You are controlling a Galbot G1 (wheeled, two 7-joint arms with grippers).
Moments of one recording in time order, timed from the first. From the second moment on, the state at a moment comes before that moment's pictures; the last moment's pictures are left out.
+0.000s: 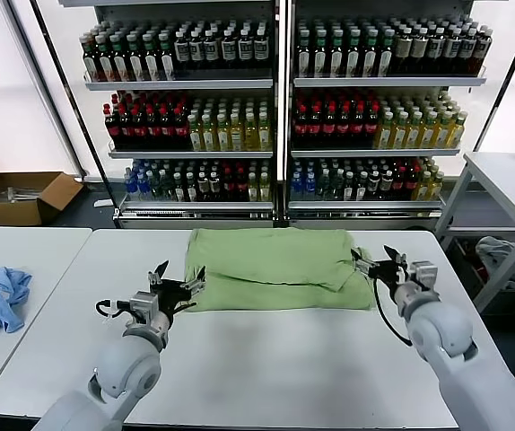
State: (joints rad) left arm 1.06 -0.96 -0.14 -1.95 -0.60 0.42 -0.40; right arm -1.12 0.91 0.38 1.86 0.65 -0.36 0.19
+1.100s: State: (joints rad) left arm 1.14 -0.99 -0.18 -1.82 -0.72 0.35 -0.34; right arm -1.26 0.95 0.36 1.79 0.48 -0.21 0.16
